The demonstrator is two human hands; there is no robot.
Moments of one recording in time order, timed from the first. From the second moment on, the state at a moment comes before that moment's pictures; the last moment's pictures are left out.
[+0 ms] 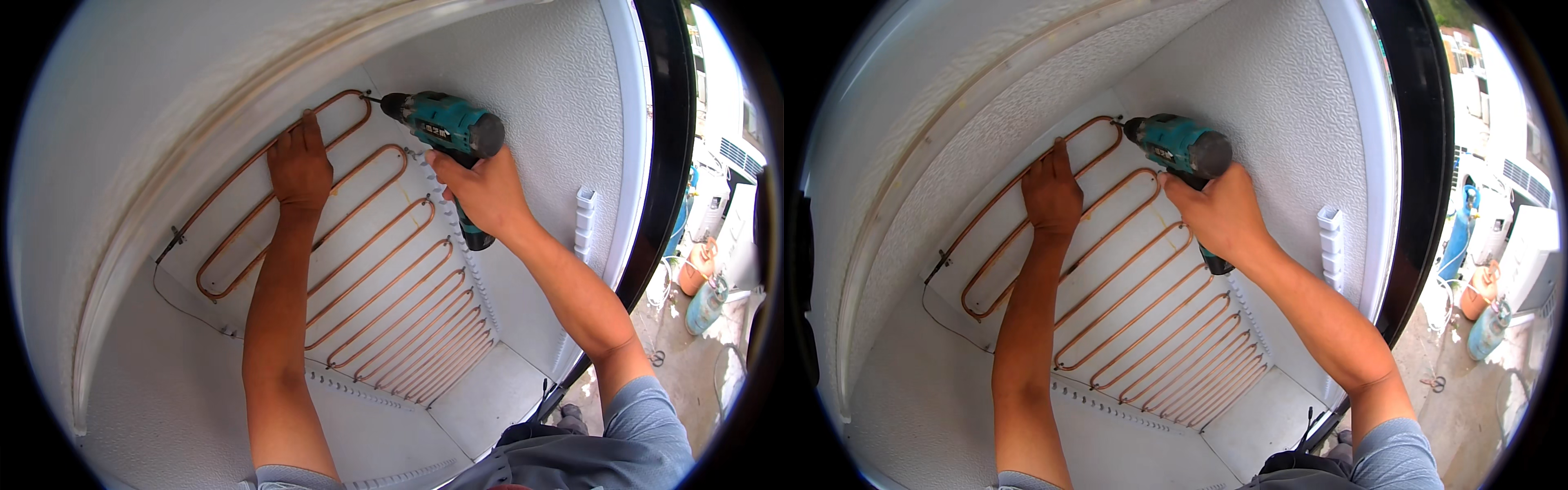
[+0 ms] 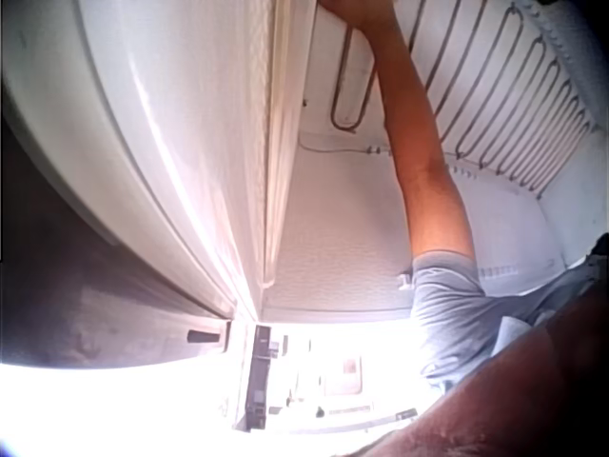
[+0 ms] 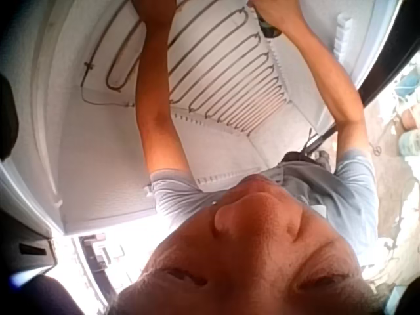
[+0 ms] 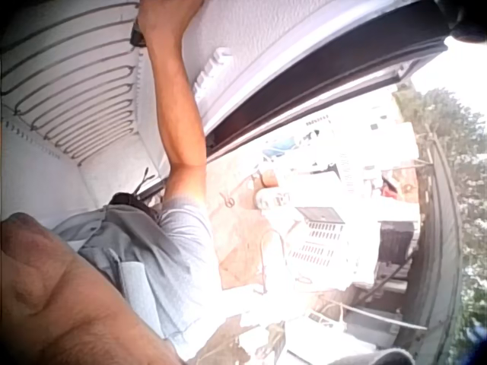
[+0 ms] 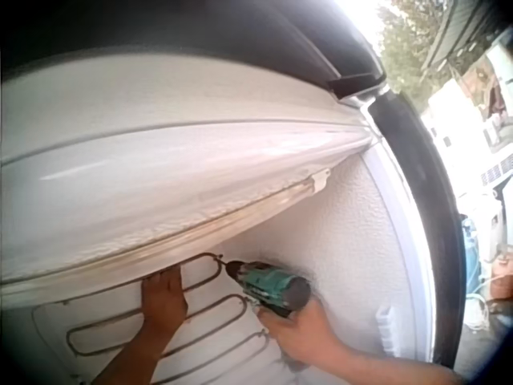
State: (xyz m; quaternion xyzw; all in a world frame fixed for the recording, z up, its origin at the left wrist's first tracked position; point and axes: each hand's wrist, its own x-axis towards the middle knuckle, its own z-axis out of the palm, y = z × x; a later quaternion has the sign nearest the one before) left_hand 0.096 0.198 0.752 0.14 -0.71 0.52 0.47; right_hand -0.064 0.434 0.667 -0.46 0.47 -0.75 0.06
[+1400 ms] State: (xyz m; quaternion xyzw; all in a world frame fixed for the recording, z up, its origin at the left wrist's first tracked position) left_hand 0.096 0.201 0.758 0.14 -0.73 0.49 0.46; right_hand -0.029 0.467 0.719 -0.50 0.65 -0.57 -0.11
